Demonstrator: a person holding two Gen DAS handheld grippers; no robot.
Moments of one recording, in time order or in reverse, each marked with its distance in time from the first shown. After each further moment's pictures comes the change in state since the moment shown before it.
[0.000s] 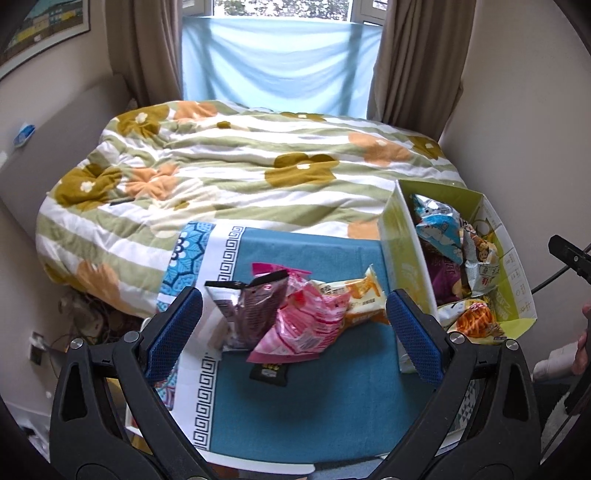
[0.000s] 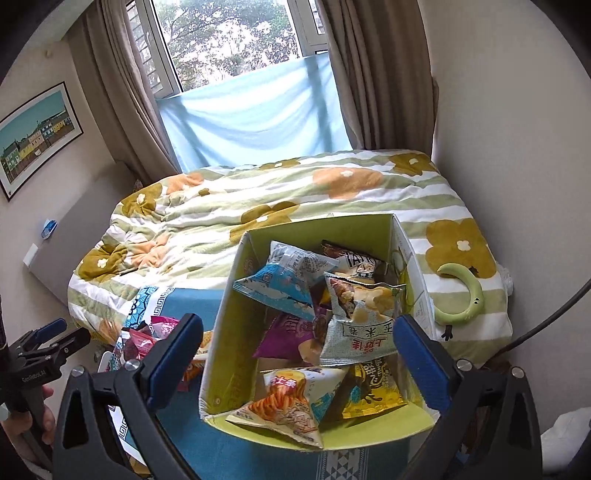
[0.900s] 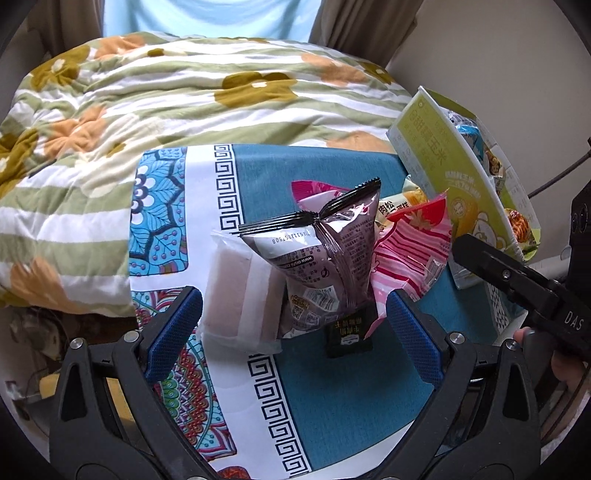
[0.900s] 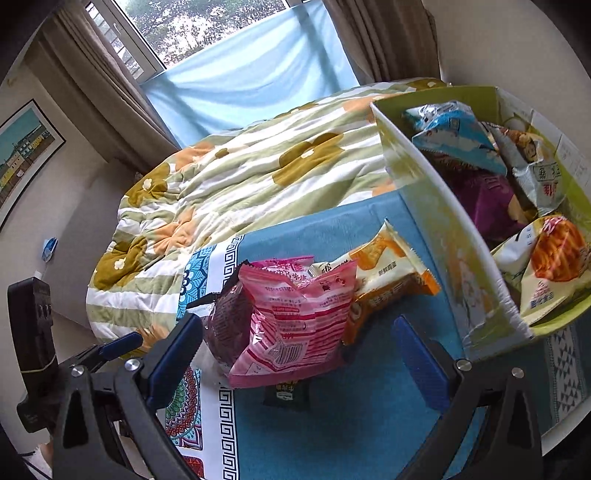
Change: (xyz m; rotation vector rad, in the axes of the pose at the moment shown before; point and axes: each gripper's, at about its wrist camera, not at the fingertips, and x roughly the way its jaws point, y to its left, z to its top) left arm 0.148 0.123 -0.035 0.147 0.275 -0.345; right arm 0.141 0.194 -0.105 0.234 0.153 0.033
